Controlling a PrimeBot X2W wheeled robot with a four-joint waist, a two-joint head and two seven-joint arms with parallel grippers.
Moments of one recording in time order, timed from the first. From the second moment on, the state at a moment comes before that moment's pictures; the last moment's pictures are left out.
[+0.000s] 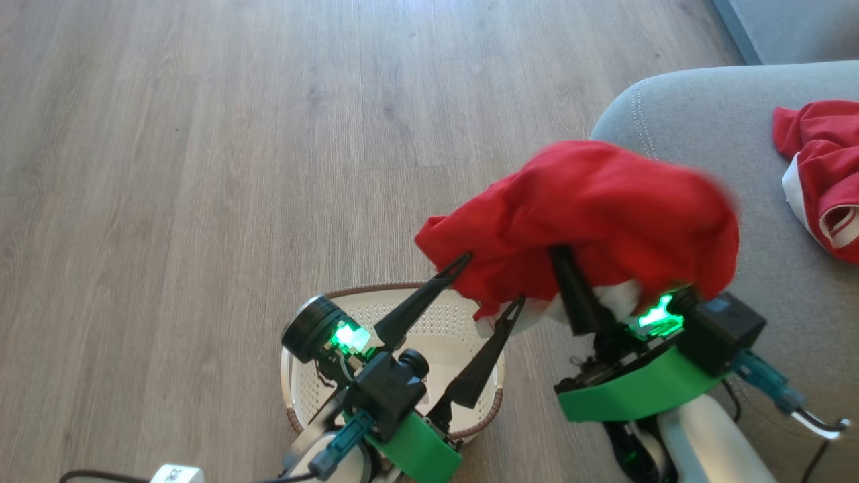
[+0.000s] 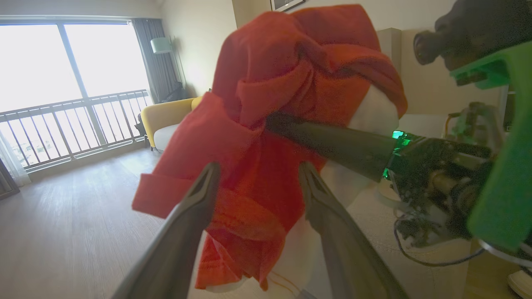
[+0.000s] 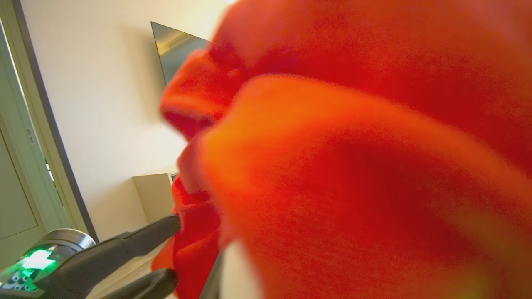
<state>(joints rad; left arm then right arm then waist) -0.16 0.06 -0.59 -0.08 -0.03 -0.10 -0.26 -0.11 -0.07 0.34 -0.08 0.35 0.13 -0.26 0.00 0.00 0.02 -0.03</state>
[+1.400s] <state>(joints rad) -0.02 0.09 -0.53 0.20 -0.03 -0.04 -0.26 -0.12 -0.10 0.18 -0.14 0.25 0.13 -0.26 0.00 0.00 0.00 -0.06</state>
